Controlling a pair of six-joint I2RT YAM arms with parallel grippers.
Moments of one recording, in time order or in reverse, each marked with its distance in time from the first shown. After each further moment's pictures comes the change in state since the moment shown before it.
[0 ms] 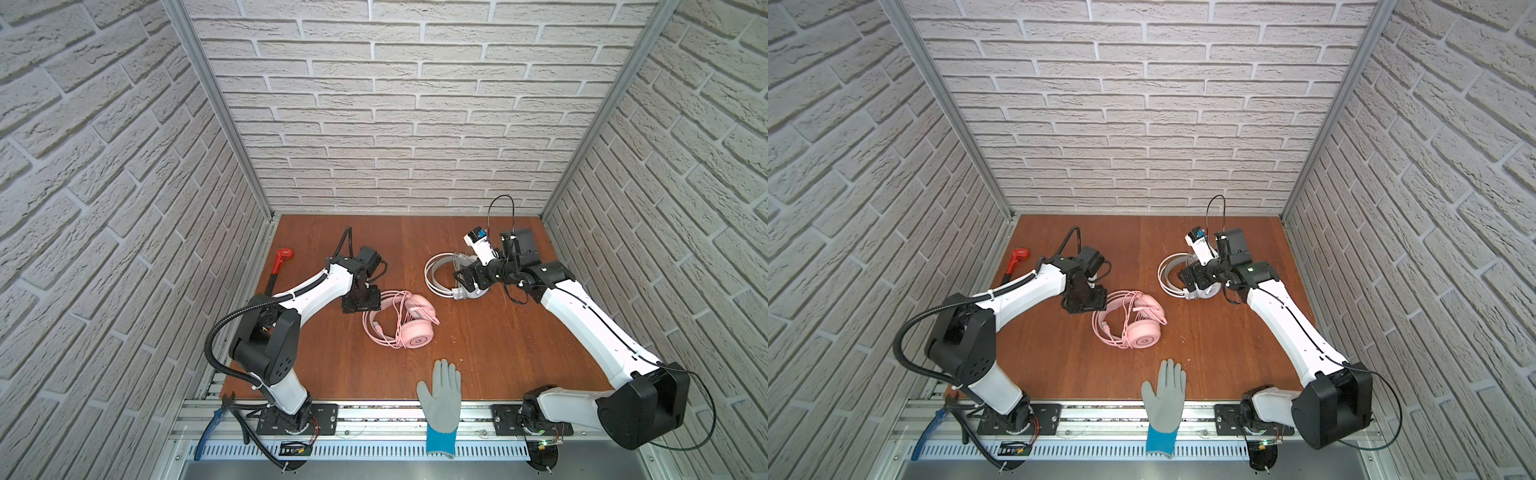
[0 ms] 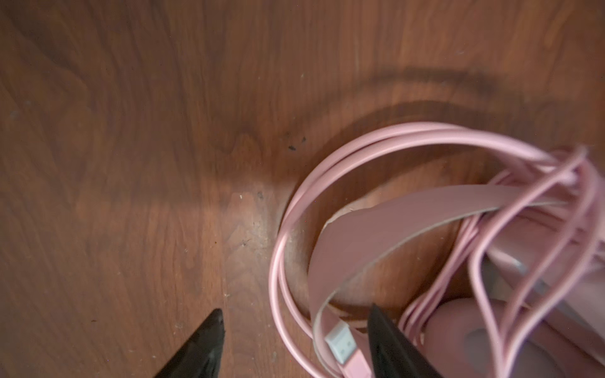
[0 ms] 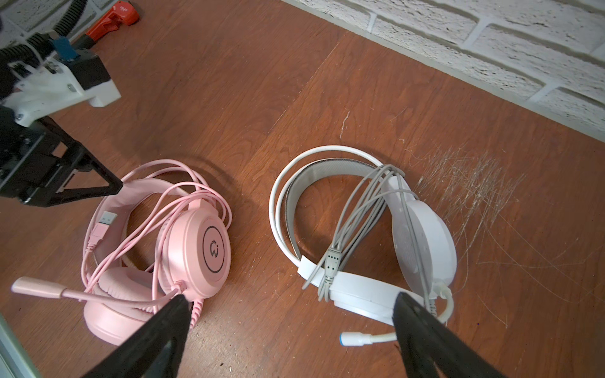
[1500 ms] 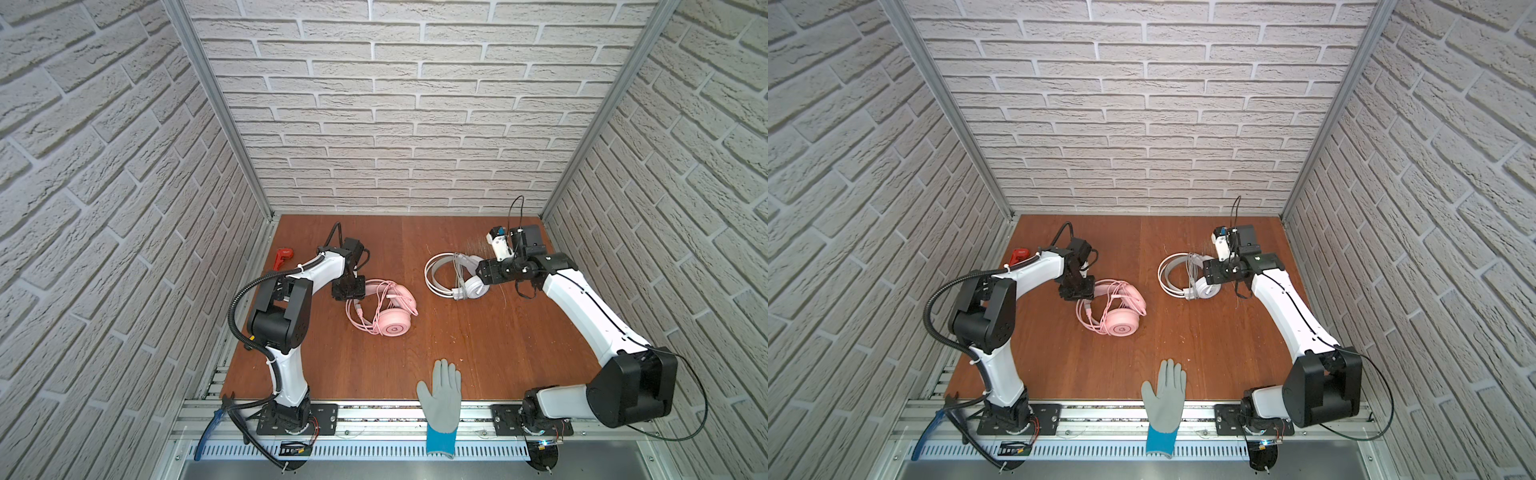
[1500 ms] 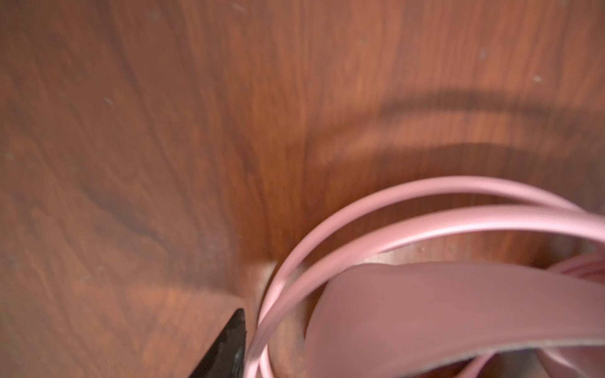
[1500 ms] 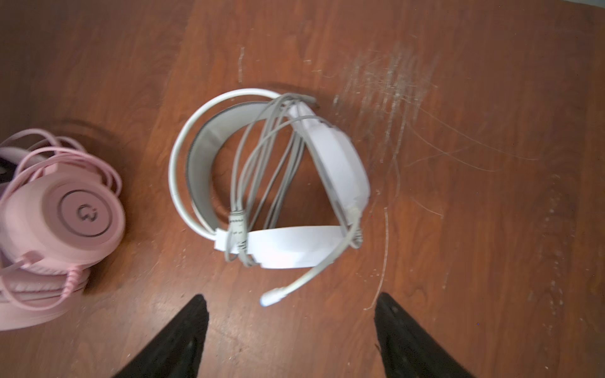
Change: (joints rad) left arm 0.207 0.222 0.121 0.078 -0.011 0.192; right arm -0.192 0.124 0.056 -0.104 0.149 0.138
